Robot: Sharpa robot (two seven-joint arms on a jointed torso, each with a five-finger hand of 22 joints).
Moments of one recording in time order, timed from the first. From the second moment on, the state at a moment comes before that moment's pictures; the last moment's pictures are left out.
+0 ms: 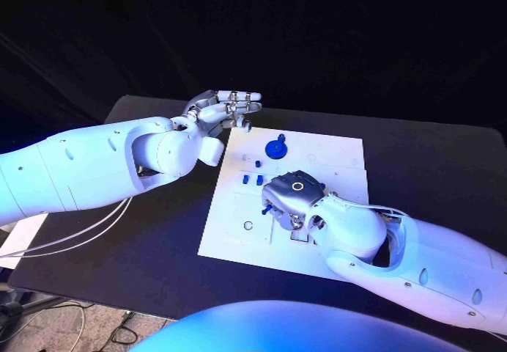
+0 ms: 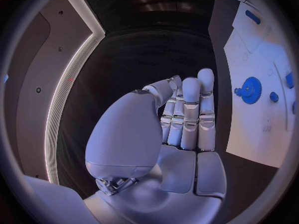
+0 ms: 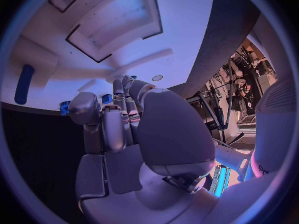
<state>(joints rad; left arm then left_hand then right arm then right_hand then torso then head) 1.24 -0.89 -0.03 1.55 0.09 -0.27 0.31 1.45 -0.15 0.52 -0.06 0.10 1.03 0.19 0.12 0.07 1.13 0.11 0.17 0.09 1.23 0.02 0.99 0.55 0.17 1.22 0.11 0.55 1.05 0.92 -0.61 0.08 1.78 -2.12 -0.03 -0.42 1.43 -0.10 0.51 0.05 0.06 1.19 0.13 0.07 0.09 1.24 0.06 0.06 0.07 1.46 -0.02 1.36 1.25 0.13 1.24 0.09 1.22 0.99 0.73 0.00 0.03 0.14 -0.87</state>
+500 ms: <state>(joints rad) 1.24 -0.89 -0.03 1.55 0.09 -0.27 0.31 1.45 -0.15 0.52 -0.06 0.10 1.03 0.19 0.12 0.07 1.12 0.11 0.17 0.09 1.23 0.02 0.99 0.55 0.17 1.22 0.11 0.55 1.05 0.92 -0.61 0.08 1.79 -2.11 -0.04 -0.41 1.43 -0.10 0.51 0.05 0.06 1.19 0.12 0.07 0.09 1.24 0.06 0.06 0.07 1.46 -0.02 1.36 1.25 0.13 1.24 0.09 1.22 0.99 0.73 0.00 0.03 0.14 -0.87</state>
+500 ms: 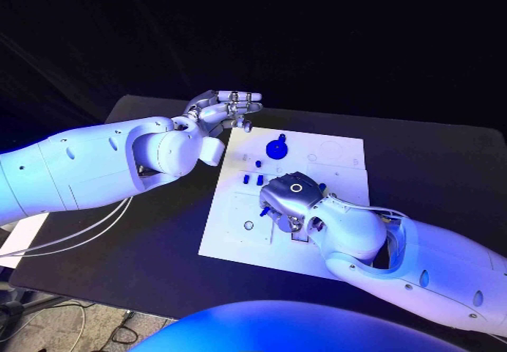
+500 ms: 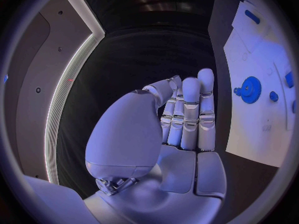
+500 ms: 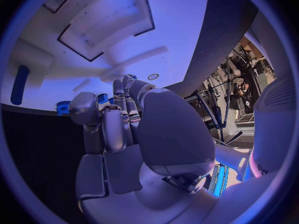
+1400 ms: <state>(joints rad) 1.24 -0.89 -0.03 1.55 0.09 -0.27 0.30 1.44 -0.15 0.52 -0.07 0.10 1.02 0.19 0.12 0.07 1.12 0.12 0.18 0.09 1.22 0.02 0.99 0.54 0.17 1.21 0.11 0.55 1.05 0.91 -0.63 0.08 1.81 -2.07 -0.11 -0.40 1.43 -0.10 0.51 0.05 0.06 1.19 0.13 0.07 0.09 1.24 0.06 0.06 0.07 1.46 -0.02 1.36 1.25 0.13 1.24 0.09 1.22 0.99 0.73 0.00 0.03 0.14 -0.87</state>
